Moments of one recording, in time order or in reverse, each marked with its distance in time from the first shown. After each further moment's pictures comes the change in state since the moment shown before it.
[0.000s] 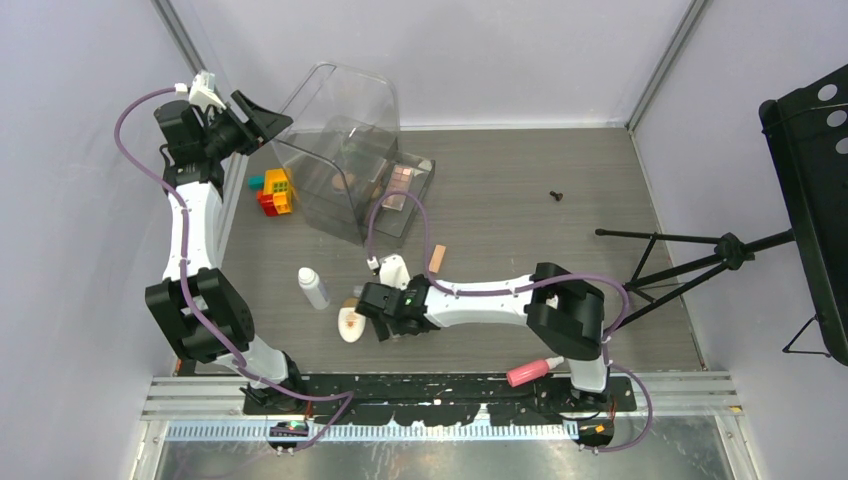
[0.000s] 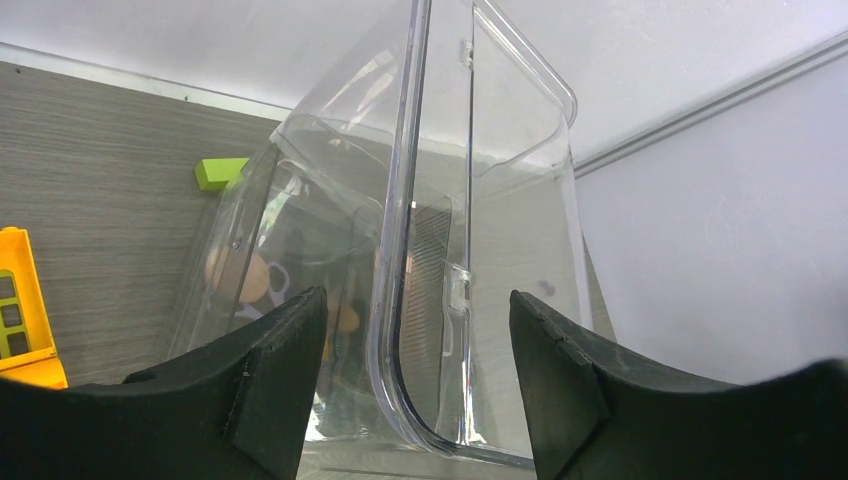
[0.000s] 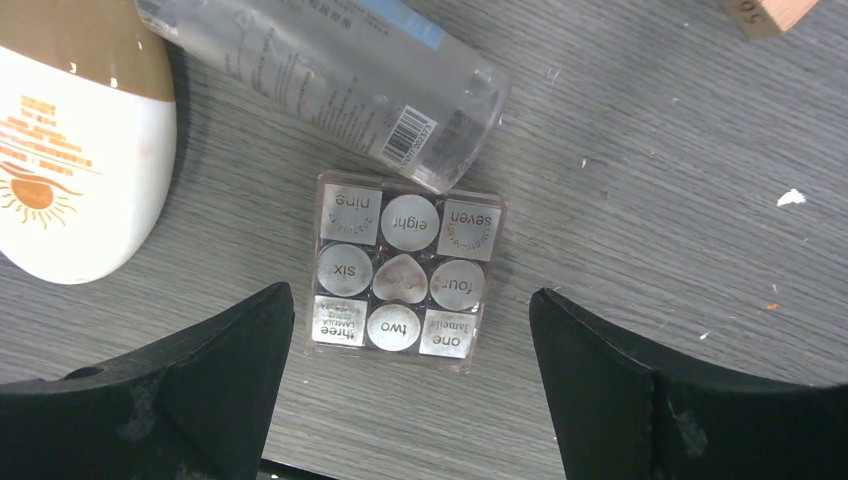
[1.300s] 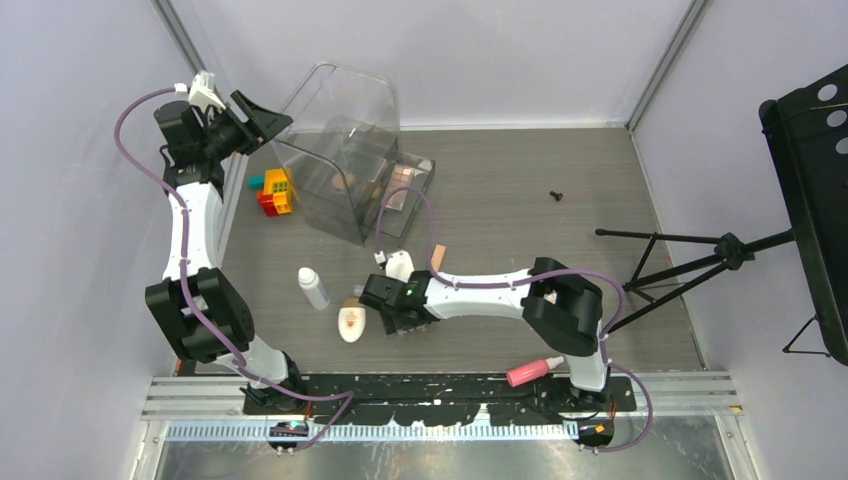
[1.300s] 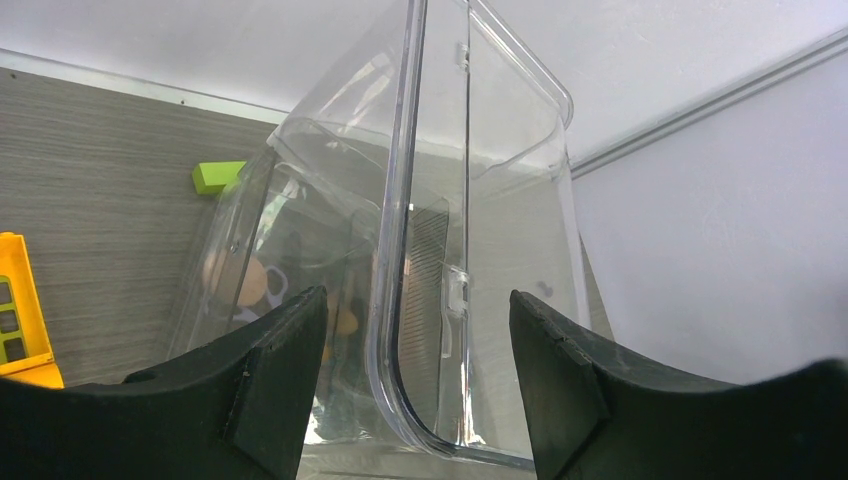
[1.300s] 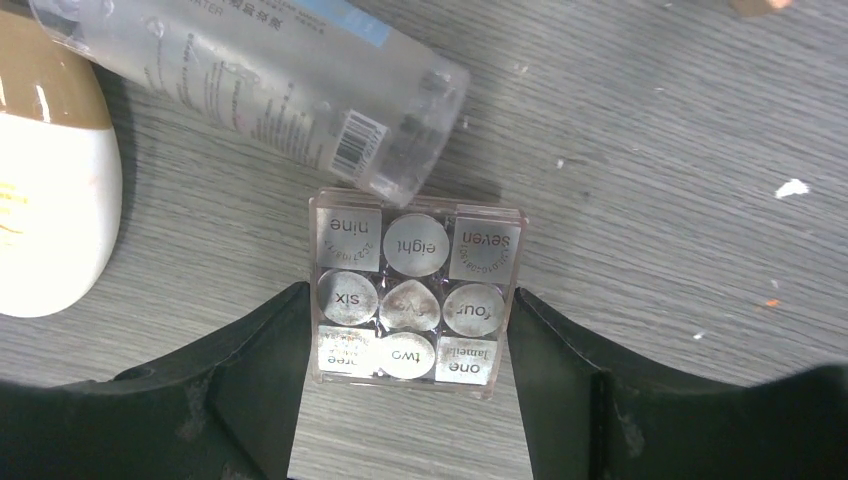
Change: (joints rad) left arm 0.001 0.000 -0.007 0.020 0.006 -0.009; right arm -0.051 0.039 0.011 -0.025 -0.064 0.032
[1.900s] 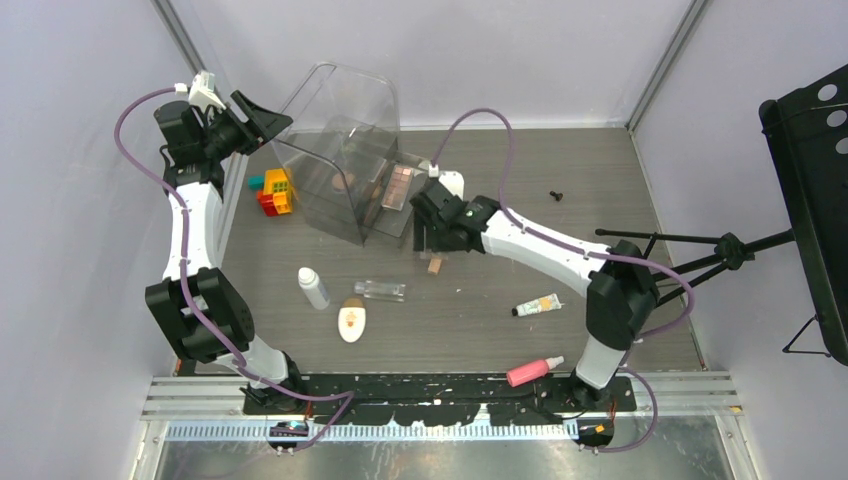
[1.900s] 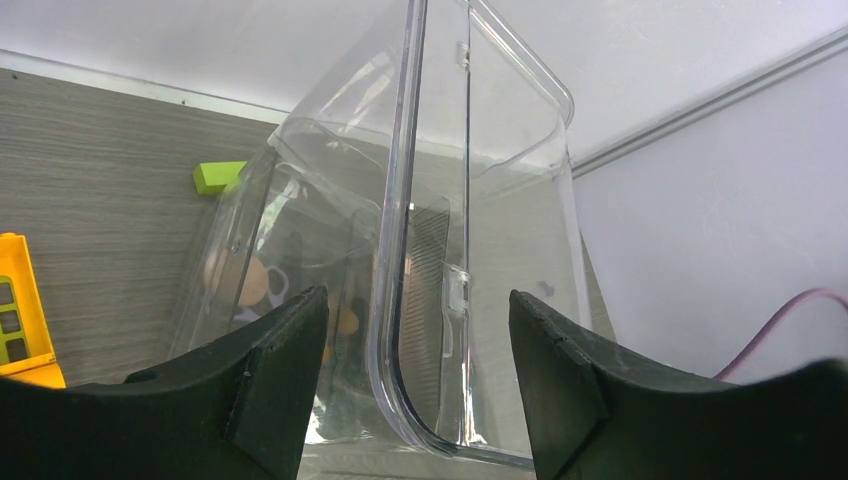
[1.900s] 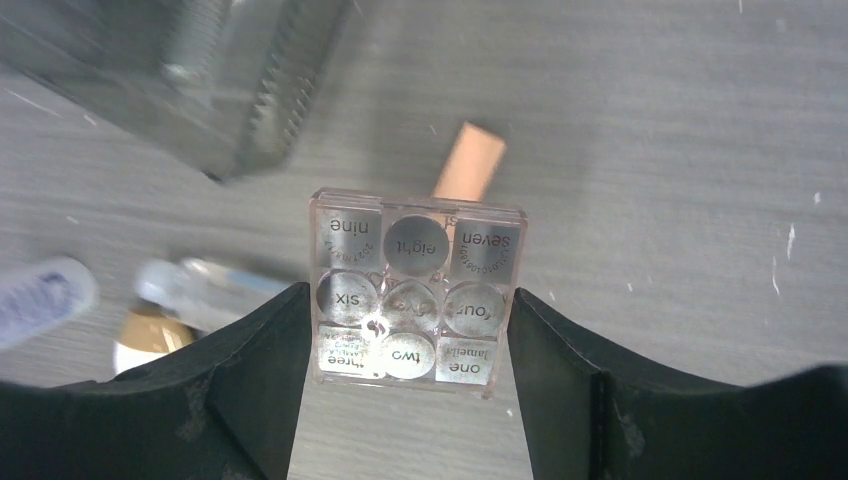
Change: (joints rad) left arm 0.001 0.000 0.000 0.000 0.001 0.005; right arm -0.346 -0.240 0.048 -0.037 -0.051 -0.117
